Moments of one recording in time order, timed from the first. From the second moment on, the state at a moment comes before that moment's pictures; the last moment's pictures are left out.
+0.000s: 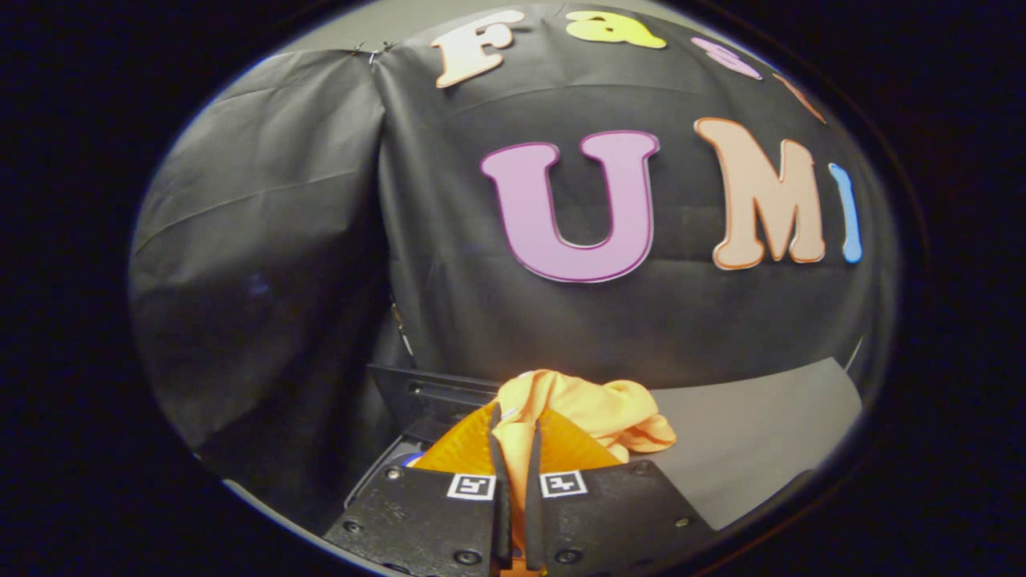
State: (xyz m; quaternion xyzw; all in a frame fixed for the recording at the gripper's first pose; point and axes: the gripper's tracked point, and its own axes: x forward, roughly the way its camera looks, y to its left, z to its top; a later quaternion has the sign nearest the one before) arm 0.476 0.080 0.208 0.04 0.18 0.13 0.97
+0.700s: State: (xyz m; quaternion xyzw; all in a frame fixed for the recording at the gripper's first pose) arm 0.522 0.171 0.147 0.04 0.18 0.15 0.97
